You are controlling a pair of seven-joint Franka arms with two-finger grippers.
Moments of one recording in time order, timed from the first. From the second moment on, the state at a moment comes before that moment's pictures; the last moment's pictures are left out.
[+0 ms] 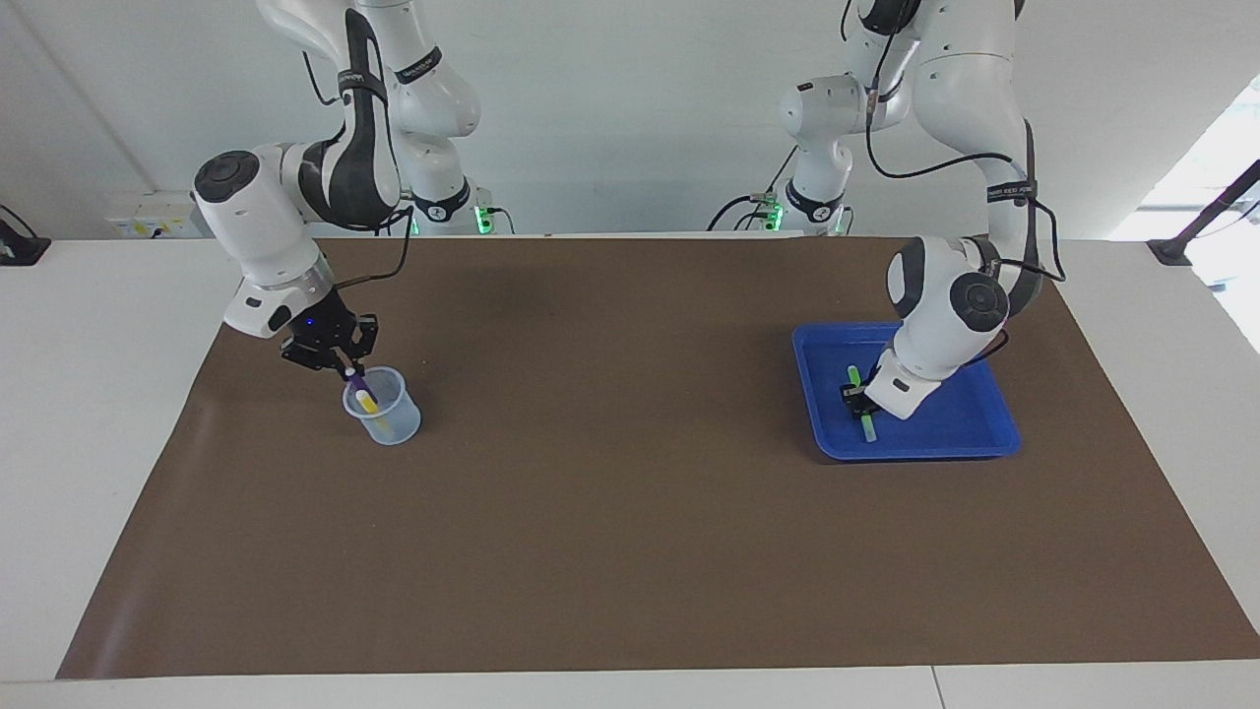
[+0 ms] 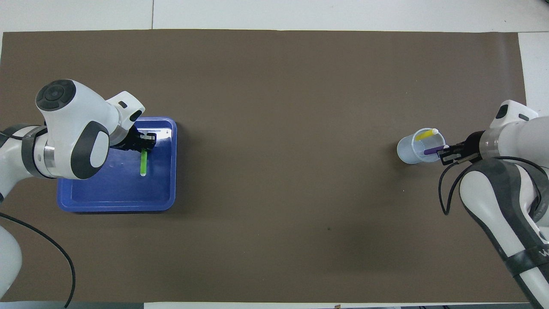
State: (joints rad) left arm 0.10 0.30 -0.26 -1.99 0.04 2.16 -0.16; right arm -0.28 -0.05 0.20 -2.23 0.09 2.26 -0.47
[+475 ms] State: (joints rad) left arm 0.10 0.30 -0.26 -1.99 0.04 2.16 -0.16; right arm -0.28 -0.13 0.21 -2.15 0.09 2.11 -0.47
